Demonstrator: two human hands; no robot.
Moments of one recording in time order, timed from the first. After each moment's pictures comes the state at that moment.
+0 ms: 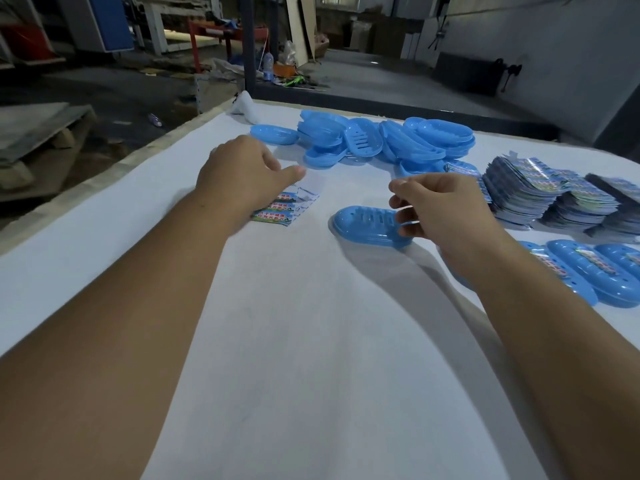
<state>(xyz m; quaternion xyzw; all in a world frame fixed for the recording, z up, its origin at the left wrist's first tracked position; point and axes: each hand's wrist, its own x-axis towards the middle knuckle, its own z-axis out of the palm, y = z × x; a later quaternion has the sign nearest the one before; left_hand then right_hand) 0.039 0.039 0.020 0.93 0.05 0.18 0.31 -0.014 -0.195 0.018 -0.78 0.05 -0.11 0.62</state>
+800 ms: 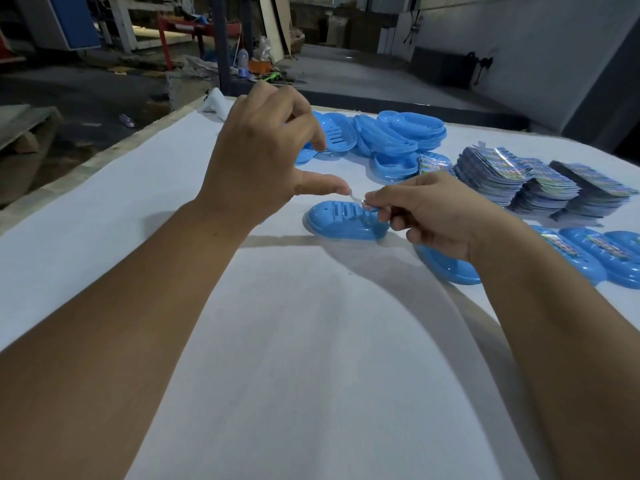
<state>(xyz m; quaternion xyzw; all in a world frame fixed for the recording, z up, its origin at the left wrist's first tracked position) 0.016 0.003 0.033 0.83 -0.32 0.44 0.12 -0.019 -0.224 0.030 -0.80 0.04 0.06 0.59</state>
